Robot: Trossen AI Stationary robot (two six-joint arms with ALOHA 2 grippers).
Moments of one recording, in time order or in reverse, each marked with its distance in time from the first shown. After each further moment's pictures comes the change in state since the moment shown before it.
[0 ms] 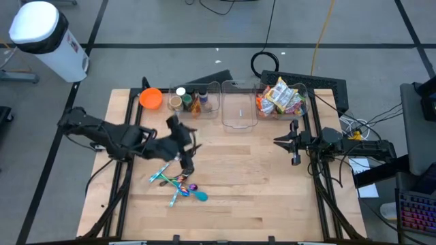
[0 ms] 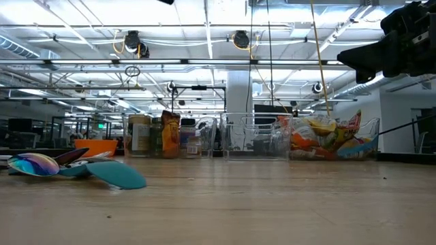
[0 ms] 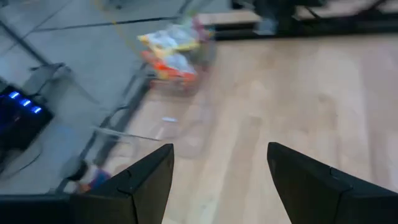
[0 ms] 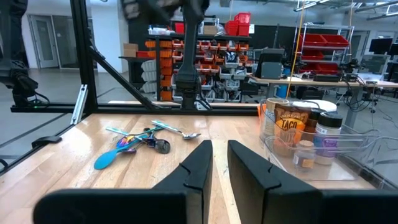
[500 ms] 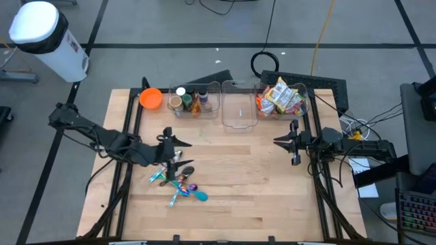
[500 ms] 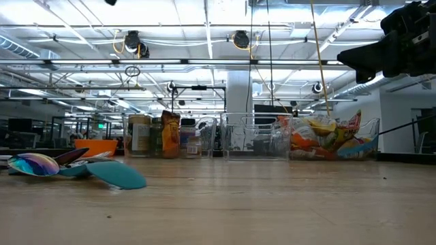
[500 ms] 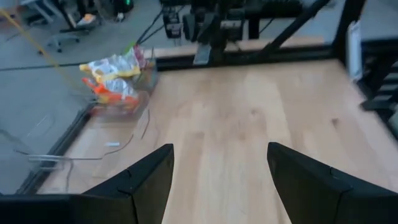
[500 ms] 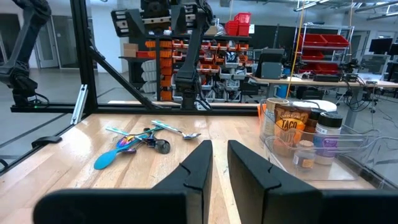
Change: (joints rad) left arm -0.113 -0.260 -0.384 0.388 0.123 0.099; right arm 0.000 0.000 0.000 0.000 0.000 0.000
